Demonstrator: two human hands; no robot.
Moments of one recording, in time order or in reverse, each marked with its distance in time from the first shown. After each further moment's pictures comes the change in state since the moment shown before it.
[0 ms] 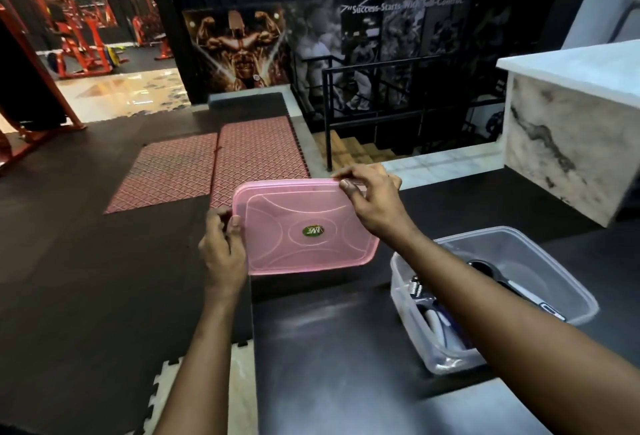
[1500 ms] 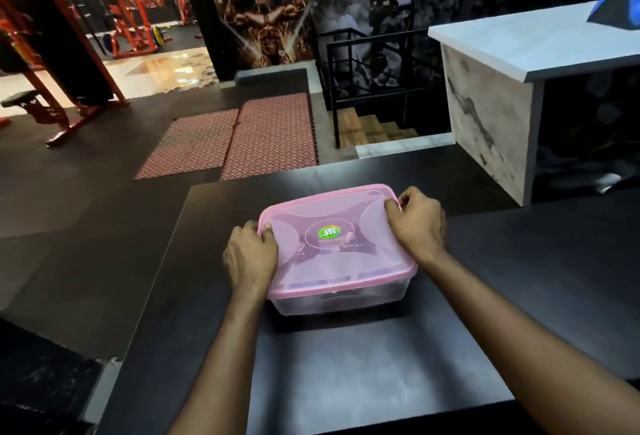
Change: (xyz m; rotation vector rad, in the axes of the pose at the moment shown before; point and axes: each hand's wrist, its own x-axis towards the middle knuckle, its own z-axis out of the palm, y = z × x) left_hand -0.183 0.162 0.168 0.602 -0.140 -0.310; right_hand -0.125 0.189 -0.211 -0.183 0.020 0.510
